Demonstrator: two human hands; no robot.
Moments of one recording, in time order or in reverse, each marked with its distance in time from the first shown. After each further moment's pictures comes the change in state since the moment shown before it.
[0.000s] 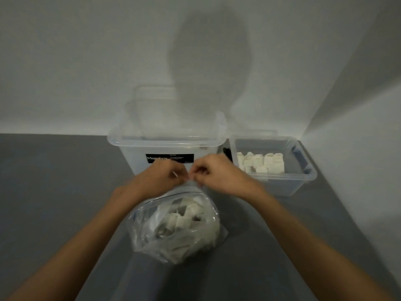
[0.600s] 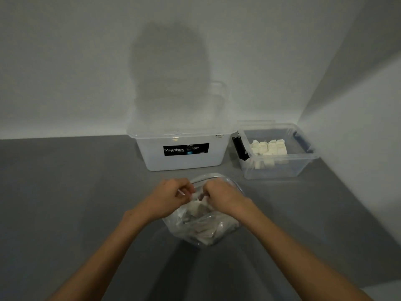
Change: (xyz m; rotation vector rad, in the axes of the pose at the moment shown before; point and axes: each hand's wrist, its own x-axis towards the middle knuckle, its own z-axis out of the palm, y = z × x) left_hand -0.062 -0.060 0.032 -0.170 -0.068 -0.001; right_hand -0.009 -0.010 0.112 -0.417 -0.046 0.297
